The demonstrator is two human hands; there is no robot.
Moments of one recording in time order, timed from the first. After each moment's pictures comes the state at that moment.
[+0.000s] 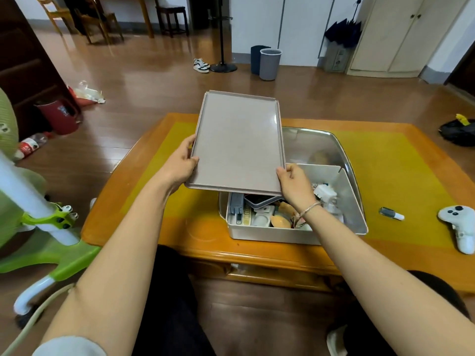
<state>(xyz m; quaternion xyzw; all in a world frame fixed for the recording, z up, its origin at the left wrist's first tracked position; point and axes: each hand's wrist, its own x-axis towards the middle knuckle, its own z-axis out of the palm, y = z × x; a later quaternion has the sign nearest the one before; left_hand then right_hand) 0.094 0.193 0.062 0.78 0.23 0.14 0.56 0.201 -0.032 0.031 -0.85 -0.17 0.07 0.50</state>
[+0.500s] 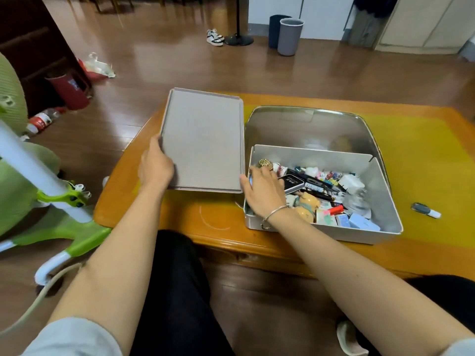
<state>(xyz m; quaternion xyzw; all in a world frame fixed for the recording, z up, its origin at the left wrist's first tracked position) 0.067 0.269 -0.006 0.81 0.47 0.22 0.27 0.159 0.046 -0.024 -0.92 -0.34 0.02 0.22</state>
